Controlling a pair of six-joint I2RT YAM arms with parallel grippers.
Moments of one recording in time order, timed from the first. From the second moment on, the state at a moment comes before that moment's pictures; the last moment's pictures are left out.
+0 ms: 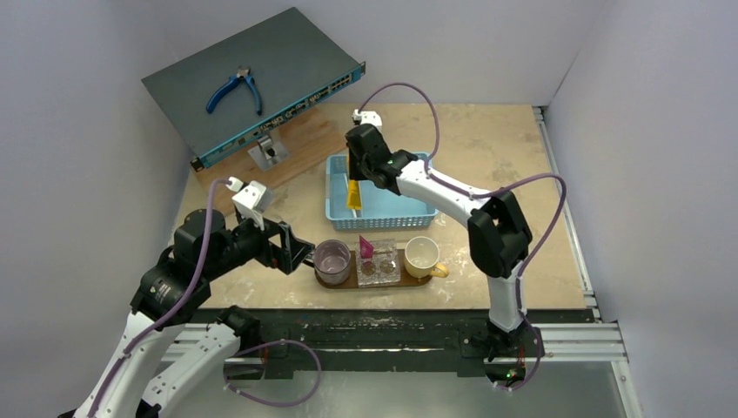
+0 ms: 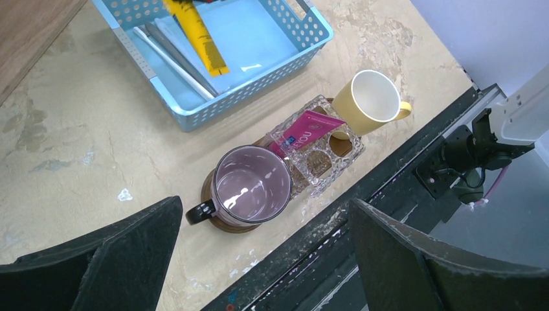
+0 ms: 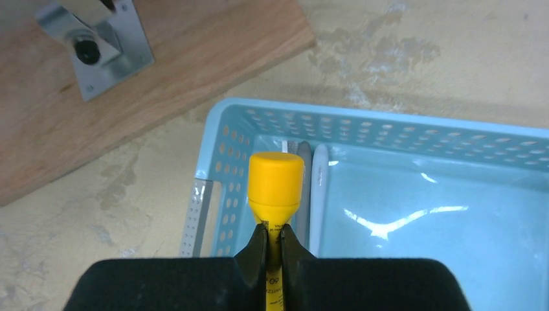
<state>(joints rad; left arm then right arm) -0.51 0.57 0.97 -0.80 0.23 -0.25 0.76 2.01 1.68 -0.36 0.30 0.50</state>
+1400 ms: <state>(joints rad) -0.50 0.60 1.02 -0.78 0.32 -0.53 1.17 1.19 1.22 -0.30 0.28 -0.07</state>
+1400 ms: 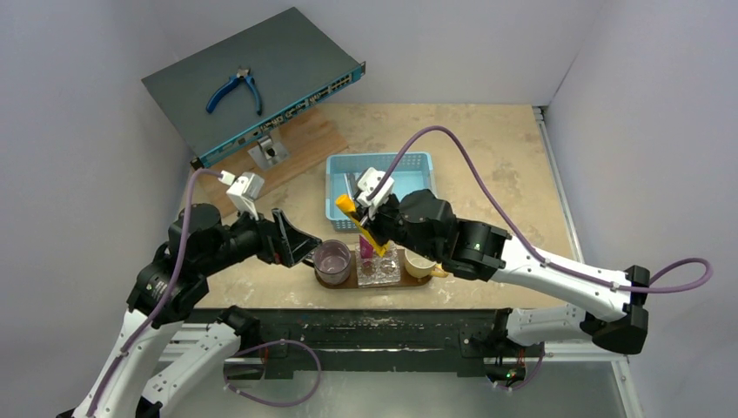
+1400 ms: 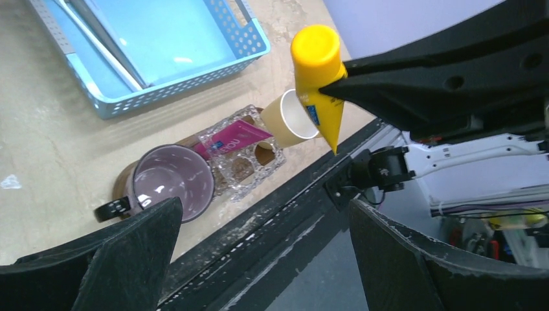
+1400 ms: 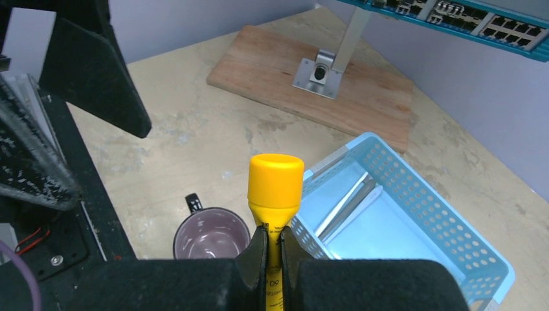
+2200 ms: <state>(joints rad) -0.50 0.77 1.15 -0.93 0.66 -0.50 1.42 1.12 1.13 -0.36 0.14 -0.37</state>
